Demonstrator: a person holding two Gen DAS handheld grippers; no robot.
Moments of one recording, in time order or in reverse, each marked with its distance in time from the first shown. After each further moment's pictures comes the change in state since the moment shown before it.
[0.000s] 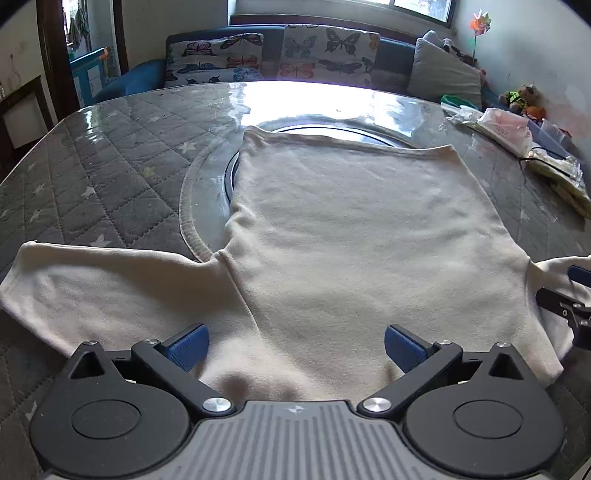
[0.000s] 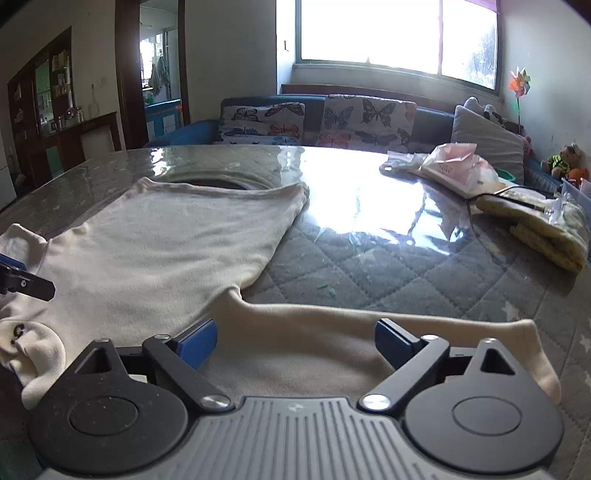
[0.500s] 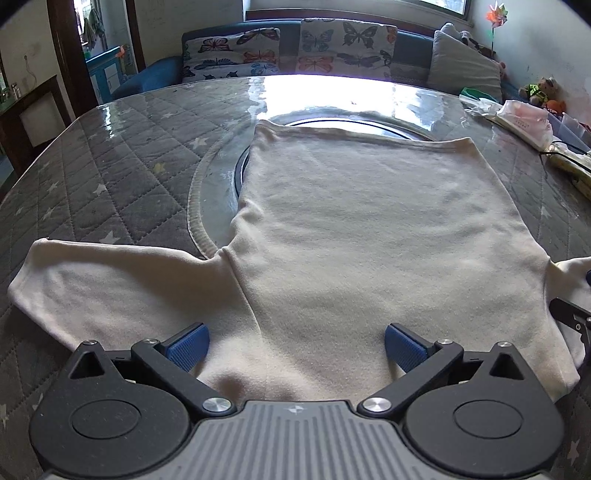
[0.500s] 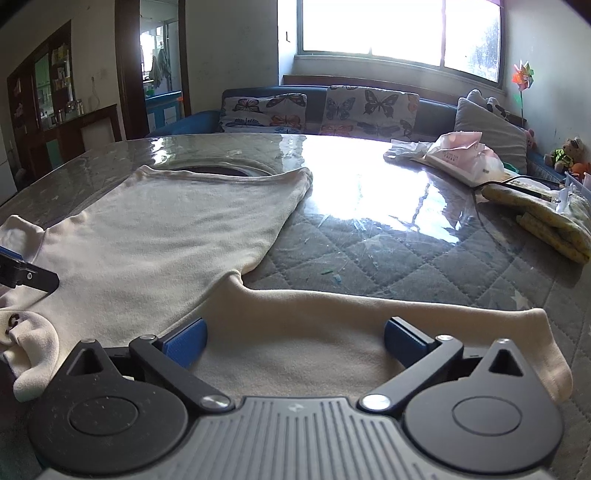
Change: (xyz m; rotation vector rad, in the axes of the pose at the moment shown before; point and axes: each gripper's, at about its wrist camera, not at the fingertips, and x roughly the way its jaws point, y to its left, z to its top) left arm 0.007 -0.011 0.001 -0.008 0.016 0.075; right arm 0.005 0.001 -0.002 -0.006 0.021 0.008
